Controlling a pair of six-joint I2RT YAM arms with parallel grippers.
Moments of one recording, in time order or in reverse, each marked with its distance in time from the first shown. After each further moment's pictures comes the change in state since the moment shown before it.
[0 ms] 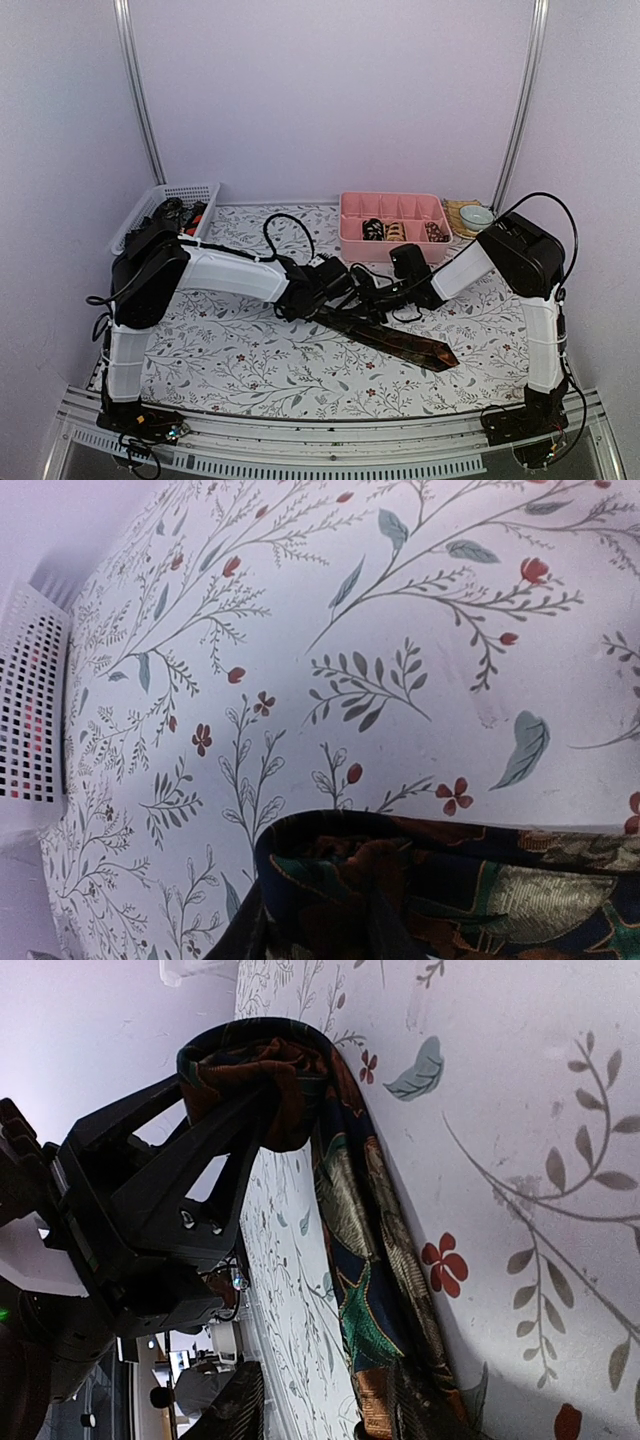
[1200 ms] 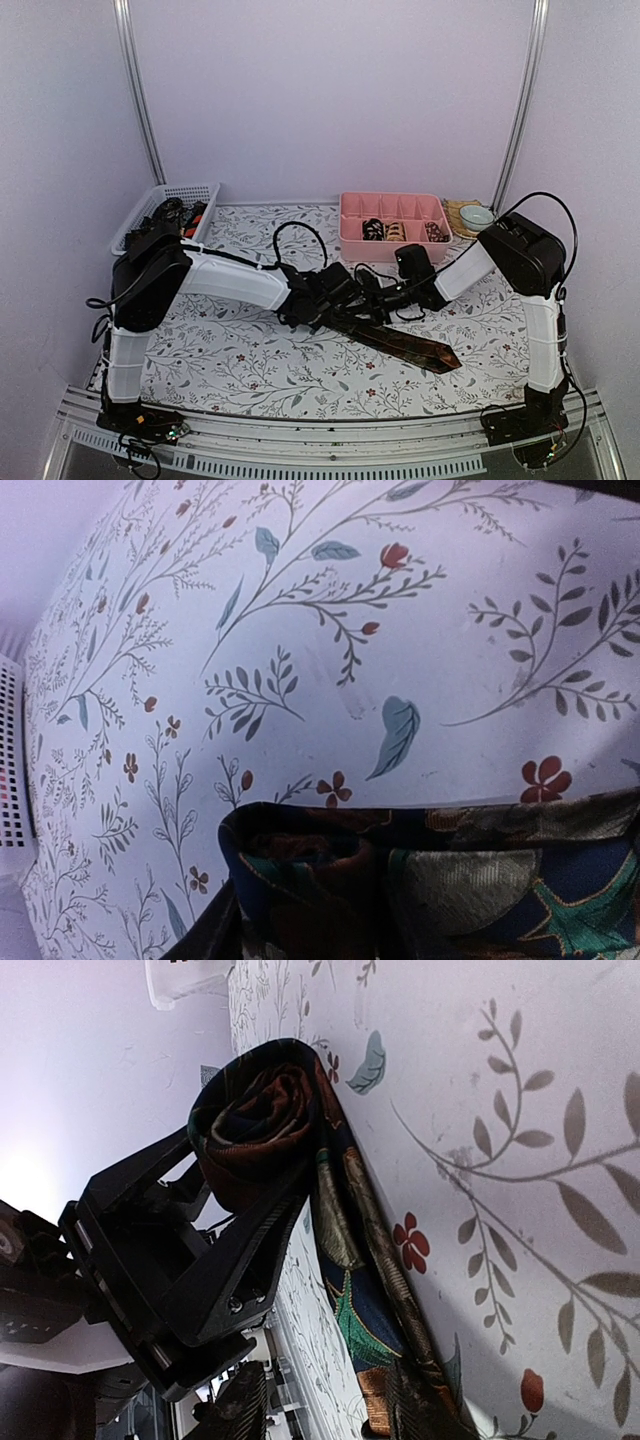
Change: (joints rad) left arm -0.036 0.002 -0.033 0.104 0.106 0.117; right arm -0.029 0.001 -0.027 0.059 -0.022 0.149
